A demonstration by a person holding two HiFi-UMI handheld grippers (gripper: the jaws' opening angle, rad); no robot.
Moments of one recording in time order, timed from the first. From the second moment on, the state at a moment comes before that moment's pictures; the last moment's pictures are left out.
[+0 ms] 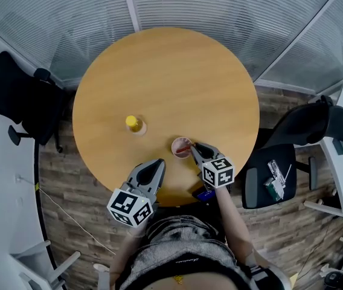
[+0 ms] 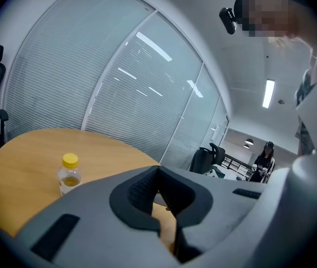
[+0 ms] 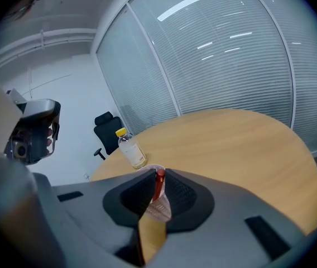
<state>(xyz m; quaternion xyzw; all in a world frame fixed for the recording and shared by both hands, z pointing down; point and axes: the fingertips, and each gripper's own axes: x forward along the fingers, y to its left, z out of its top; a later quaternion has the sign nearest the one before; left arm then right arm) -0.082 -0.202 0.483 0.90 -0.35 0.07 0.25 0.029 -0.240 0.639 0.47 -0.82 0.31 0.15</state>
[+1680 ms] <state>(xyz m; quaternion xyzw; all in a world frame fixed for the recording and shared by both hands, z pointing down) -0.082 -0.173 0.477 0.91 -0.34 0.06 0.25 0.015 -0.205 0.443 0.45 -0.86 0.12 0.20</state>
